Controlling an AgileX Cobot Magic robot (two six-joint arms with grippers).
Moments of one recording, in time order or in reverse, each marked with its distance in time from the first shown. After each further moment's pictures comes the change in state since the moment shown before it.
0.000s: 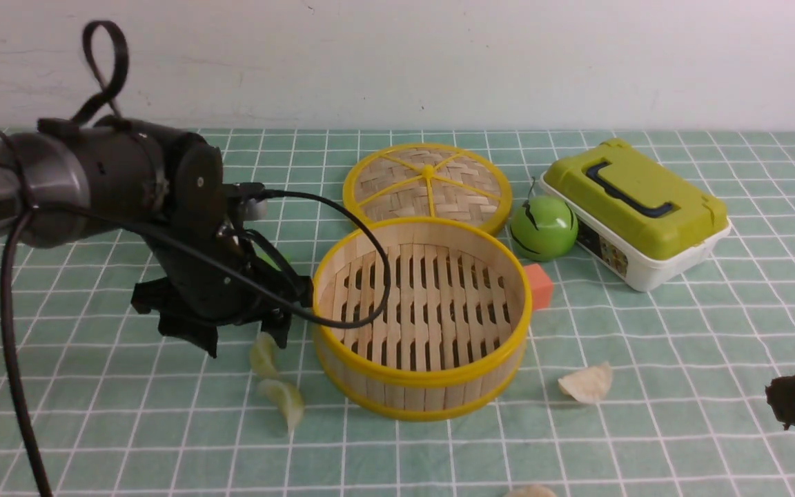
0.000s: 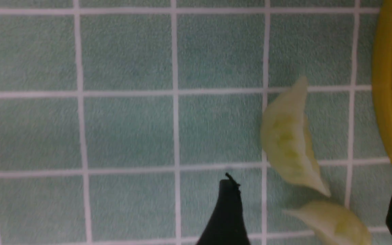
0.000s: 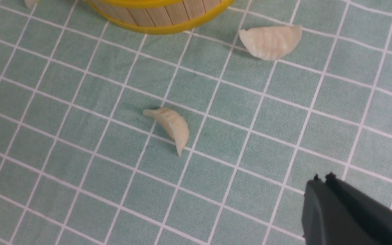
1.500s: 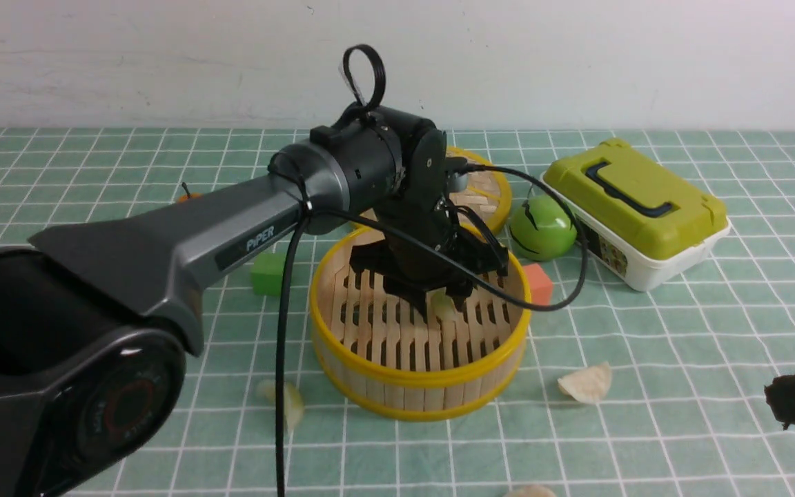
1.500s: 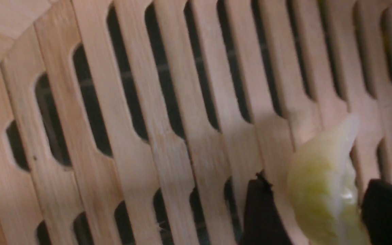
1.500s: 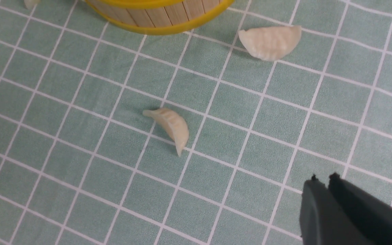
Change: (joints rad) right arm 0.000 0.000 -0.001 0.000 0.000 0.000; left arm -0.261 0.420 -0.694 -0.072 0.180 -0.045
